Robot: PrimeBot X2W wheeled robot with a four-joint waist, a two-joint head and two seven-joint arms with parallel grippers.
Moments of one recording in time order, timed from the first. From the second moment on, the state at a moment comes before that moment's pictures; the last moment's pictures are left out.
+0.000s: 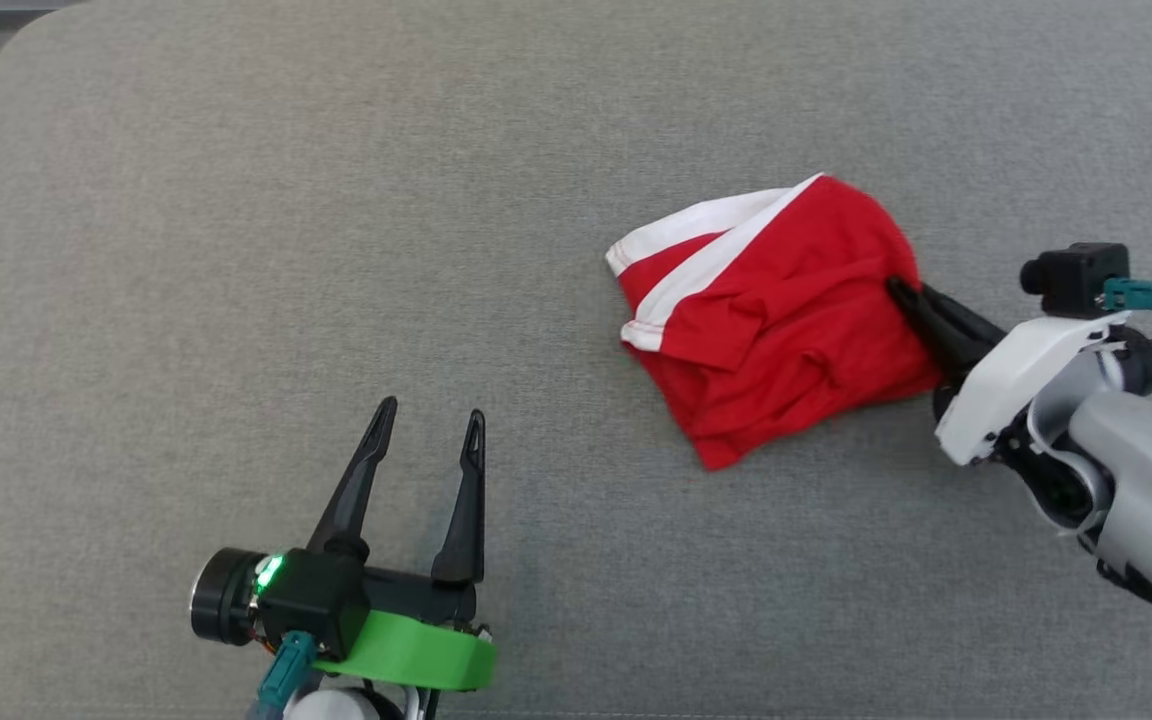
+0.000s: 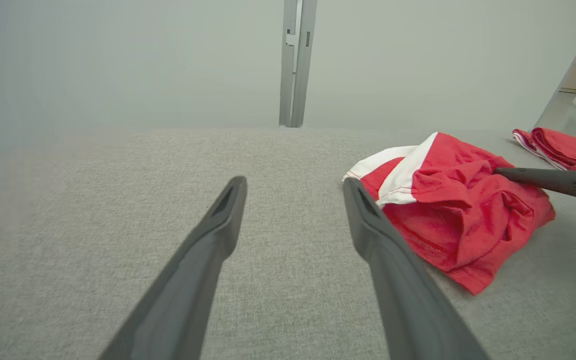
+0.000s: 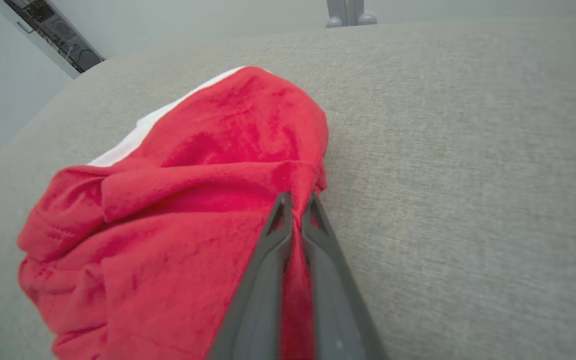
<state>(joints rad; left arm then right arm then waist) -0.05 0.05 -0.33 0.00 -0.17 0.02 -0.26 -0.80 -0.60 1.07 0.60 1.20 0.13 -0.26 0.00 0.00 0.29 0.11</state>
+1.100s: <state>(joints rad) -0.20 0.05 -0.32 -0.07 -0.06 -0.06 -0.26 -0.85 -0.88 0.25 0.80 0.66 0.13 -0.26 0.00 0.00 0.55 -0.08</state>
